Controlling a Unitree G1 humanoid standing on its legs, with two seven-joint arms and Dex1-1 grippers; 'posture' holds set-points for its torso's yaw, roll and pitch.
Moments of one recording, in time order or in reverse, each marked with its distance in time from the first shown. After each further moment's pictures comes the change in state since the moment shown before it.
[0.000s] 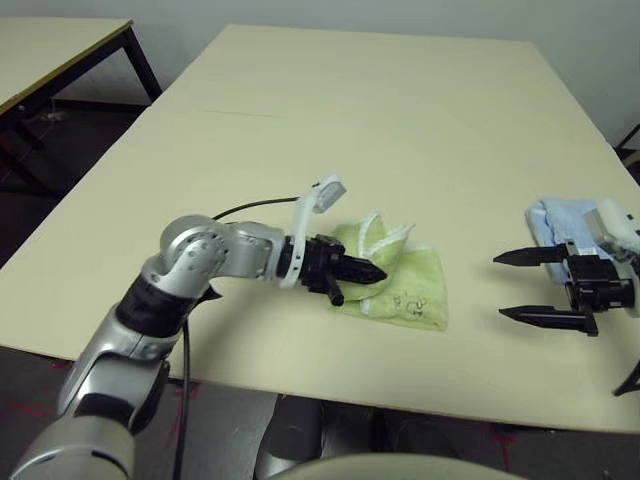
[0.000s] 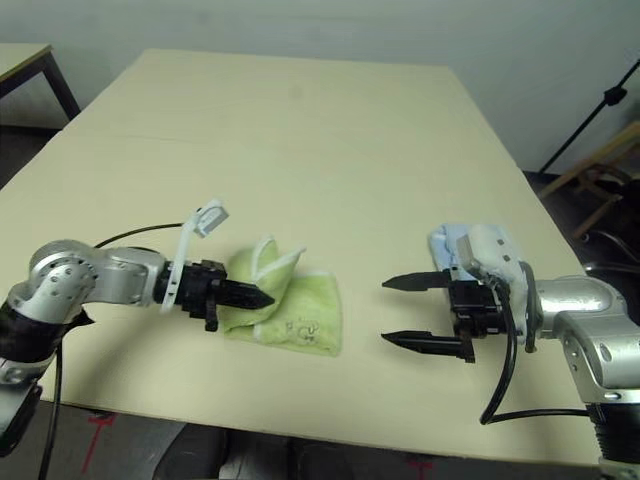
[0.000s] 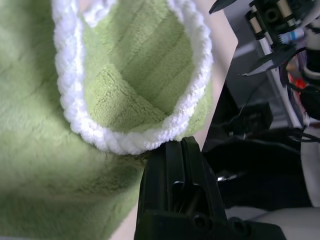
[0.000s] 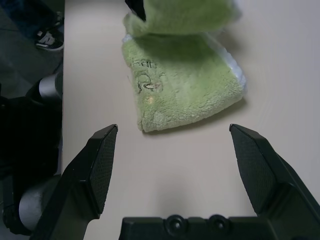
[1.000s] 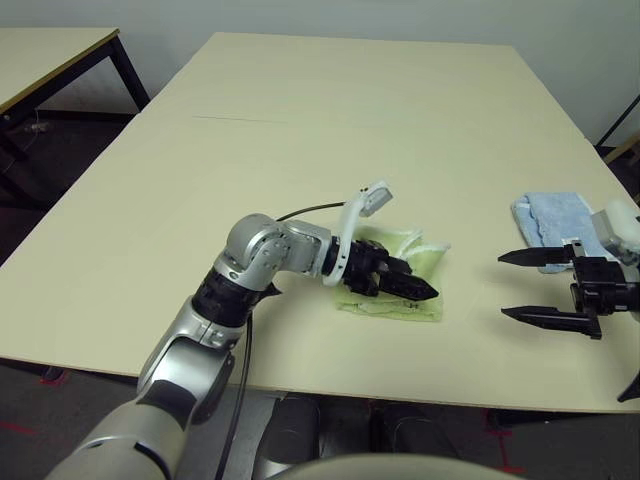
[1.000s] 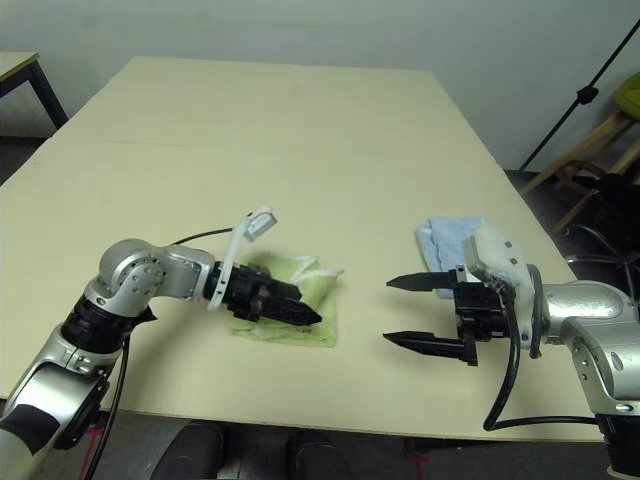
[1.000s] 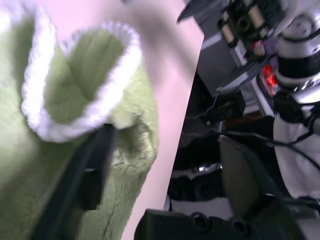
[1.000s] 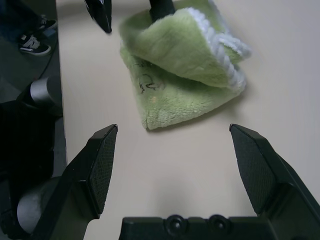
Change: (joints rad) left arm -0.041 -0.224 0.097 0.081 0.236 0.086 -0.174; right arm 0.019 0.001 -0.032 -0.005 0.007 0.013 -0.030
